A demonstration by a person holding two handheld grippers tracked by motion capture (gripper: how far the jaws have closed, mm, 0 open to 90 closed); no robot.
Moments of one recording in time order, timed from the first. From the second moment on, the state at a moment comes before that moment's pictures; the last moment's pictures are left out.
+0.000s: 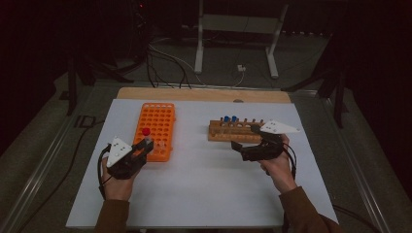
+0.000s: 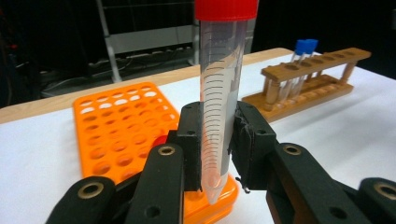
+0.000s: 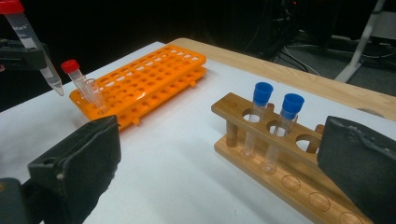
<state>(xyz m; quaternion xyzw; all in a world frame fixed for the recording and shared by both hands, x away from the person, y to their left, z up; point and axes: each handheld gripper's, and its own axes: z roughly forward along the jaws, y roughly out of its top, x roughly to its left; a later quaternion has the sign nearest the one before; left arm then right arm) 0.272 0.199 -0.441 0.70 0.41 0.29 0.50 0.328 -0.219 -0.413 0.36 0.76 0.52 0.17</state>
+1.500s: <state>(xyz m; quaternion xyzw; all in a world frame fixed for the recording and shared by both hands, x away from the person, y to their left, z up) 0.302 0.220 -0.495 0.74 0.46 0.28 0.40 0.328 -0.216 -0.420 0.36 0.76 0.52 0.16</state>
